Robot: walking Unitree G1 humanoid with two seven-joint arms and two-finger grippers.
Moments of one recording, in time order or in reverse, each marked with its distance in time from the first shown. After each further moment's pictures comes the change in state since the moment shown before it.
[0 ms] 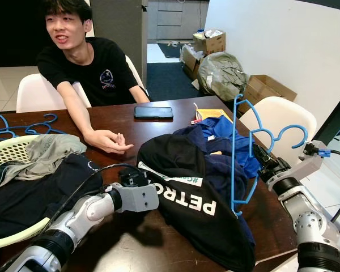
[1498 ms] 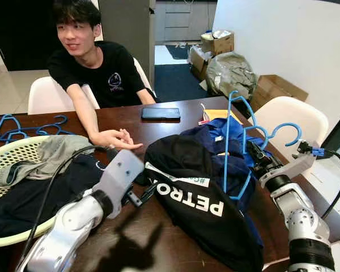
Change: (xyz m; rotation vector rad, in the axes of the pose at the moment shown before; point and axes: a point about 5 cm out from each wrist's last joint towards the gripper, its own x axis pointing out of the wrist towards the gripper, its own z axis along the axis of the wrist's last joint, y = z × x) left arm -0.059 0.027 0.061 -0.594 0.057 0.211; right arm 0.008 0.007 -0.008 0.054 -0.006 0.031
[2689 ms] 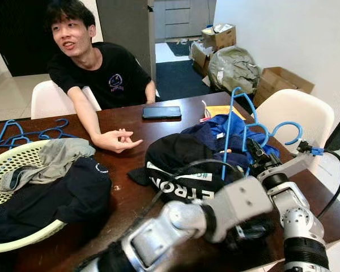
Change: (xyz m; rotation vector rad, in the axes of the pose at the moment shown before) left arm 0.082 -0.136 0.072 -0.066 -0.155 -0.663; right arm 0.004 0.006 -0.002 0.021 -0.054 -0.004
